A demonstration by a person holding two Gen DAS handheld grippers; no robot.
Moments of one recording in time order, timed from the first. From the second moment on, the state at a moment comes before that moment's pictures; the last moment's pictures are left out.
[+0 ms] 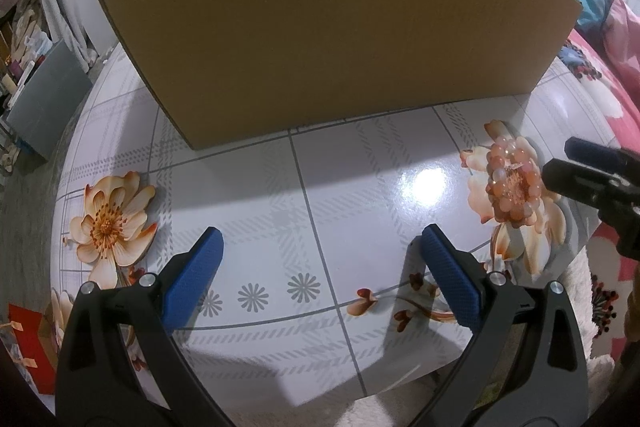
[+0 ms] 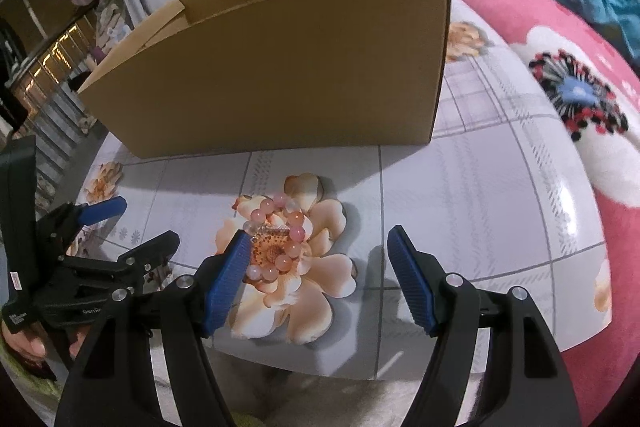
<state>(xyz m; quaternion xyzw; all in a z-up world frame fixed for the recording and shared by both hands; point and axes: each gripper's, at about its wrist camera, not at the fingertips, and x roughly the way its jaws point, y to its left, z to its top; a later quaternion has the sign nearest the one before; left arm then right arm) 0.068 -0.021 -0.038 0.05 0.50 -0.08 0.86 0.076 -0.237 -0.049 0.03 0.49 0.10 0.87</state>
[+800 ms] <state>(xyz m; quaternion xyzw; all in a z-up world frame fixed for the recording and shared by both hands) 0.051 -0.014 -0.039 0.07 0.46 -0.12 0.87 0.107 -0.203 -0.059 -0.08 0.52 0.13 0.84</state>
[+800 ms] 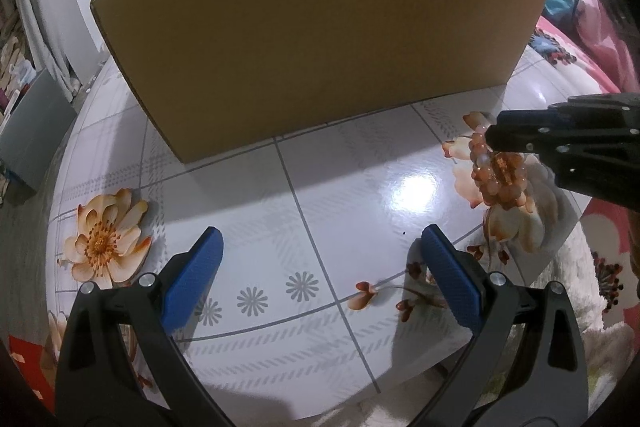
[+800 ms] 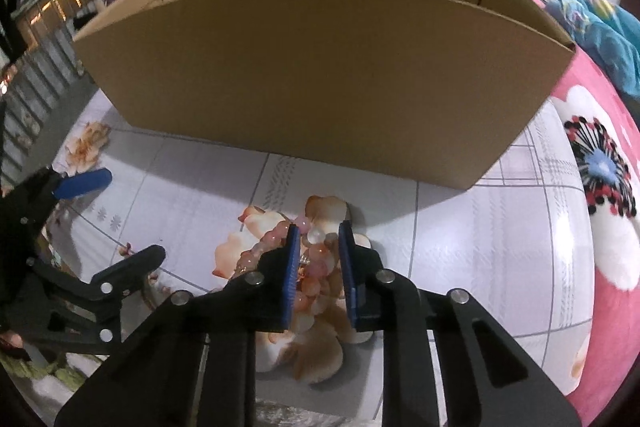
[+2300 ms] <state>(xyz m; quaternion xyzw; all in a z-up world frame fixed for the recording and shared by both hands) 0.056 -0.076 -0.012 0.08 0.41 -0.26 0.87 0.090 -0.300 -0.014 0.13 0.44 0.16 0.87</state>
